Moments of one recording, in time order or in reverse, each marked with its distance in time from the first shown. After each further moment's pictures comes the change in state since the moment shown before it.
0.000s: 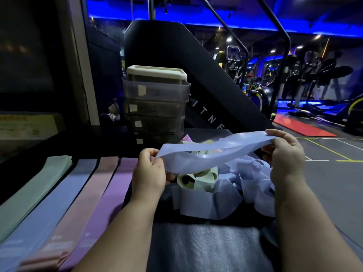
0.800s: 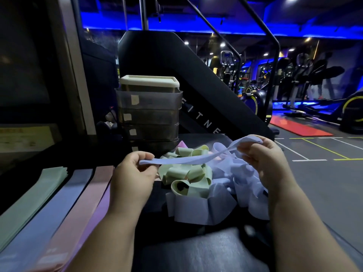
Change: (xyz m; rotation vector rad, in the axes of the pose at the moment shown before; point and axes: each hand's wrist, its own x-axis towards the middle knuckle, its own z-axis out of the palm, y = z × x) left_hand -0.012 0.016 -0.025 0.131 0.051 0.200; right_hand -0.001 -0.004 -0.006 -0.051 -0.333 0.084
